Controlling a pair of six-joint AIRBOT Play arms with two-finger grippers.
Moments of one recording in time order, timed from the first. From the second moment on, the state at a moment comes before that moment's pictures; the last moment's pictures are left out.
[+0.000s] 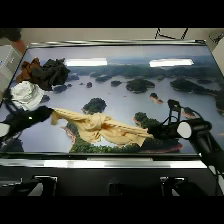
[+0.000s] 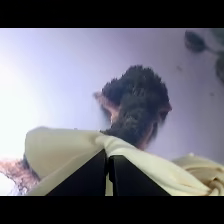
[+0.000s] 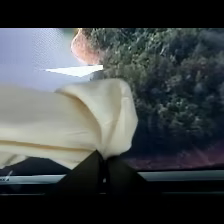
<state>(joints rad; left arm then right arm) 0.09 -0.87 0.62 0.88 -0.68 -1.45 0.24 -0.90 0.69 -1.42 1.09 1.97</state>
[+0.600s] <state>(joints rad) 0.26 -1.09 0.72 1.08 -1.21 -1.45 0.24 -0.97 0.60 -1.29 0.95 1.96</state>
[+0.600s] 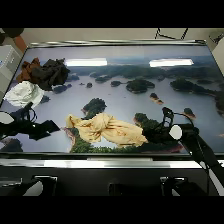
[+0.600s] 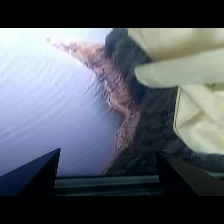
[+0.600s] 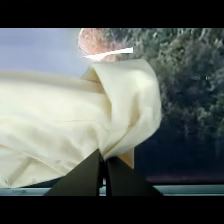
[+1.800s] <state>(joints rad) 0.02 -0.88 0.95 0.52 -0.79 -1.07 0.24 -0.93 1.12 -1.69 1.06 1.95</state>
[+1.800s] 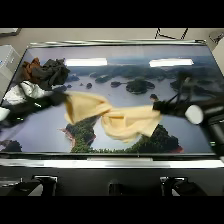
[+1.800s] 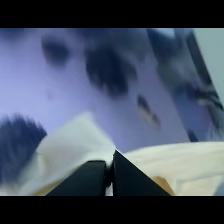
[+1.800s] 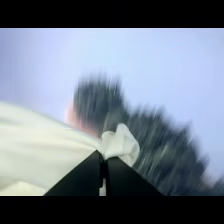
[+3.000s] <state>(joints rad) 0.28 -0.77 0.65 0.85 -0.82 -1.40 0.24 -0.90 0.87 -1.63 1.26 1.91</state>
